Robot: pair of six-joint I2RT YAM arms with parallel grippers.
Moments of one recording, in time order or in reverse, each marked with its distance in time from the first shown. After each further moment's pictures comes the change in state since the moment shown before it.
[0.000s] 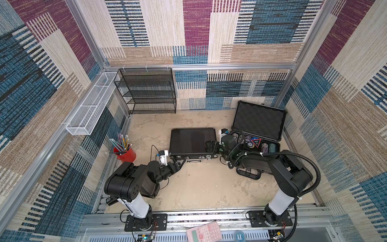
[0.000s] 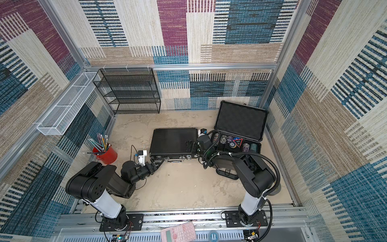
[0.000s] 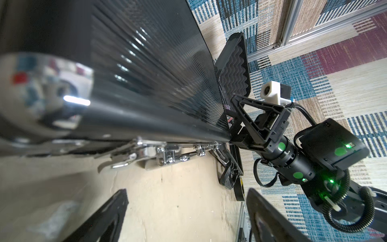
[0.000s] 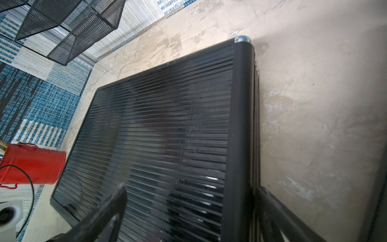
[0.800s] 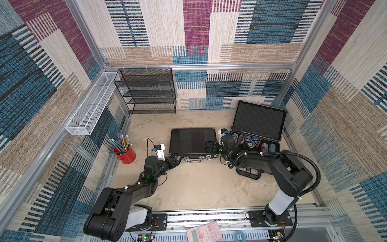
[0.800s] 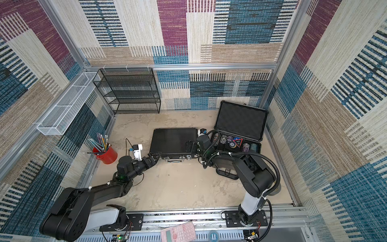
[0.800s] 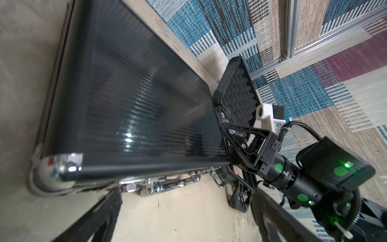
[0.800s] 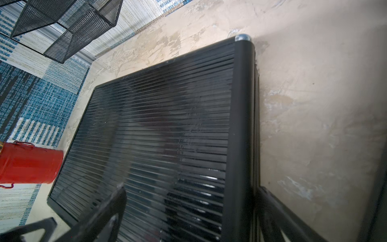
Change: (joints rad) left arm 0.000 -0.452 0.123 -0.604 -0.171 0.192; right arm 0.000 0.000 0.010 -0.023 0.005 -0.006
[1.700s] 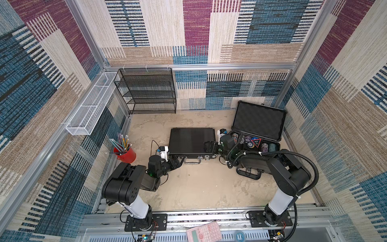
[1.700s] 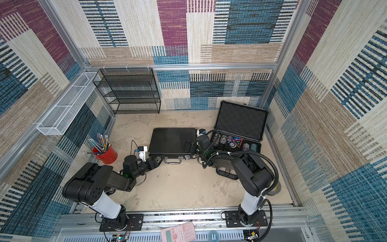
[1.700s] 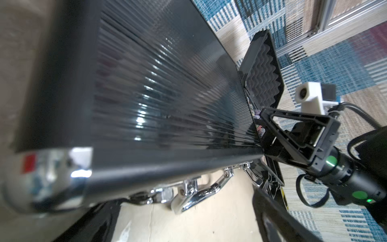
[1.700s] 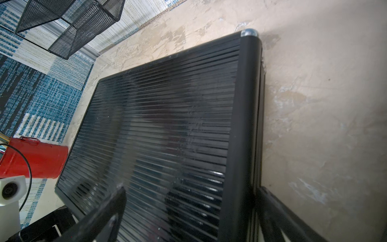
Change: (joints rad) left arm 0.030 0.484 -0.018 0.435 0.087 0.007; right arm 0.002 0.016 0.006 0.007 -0.018 0.000
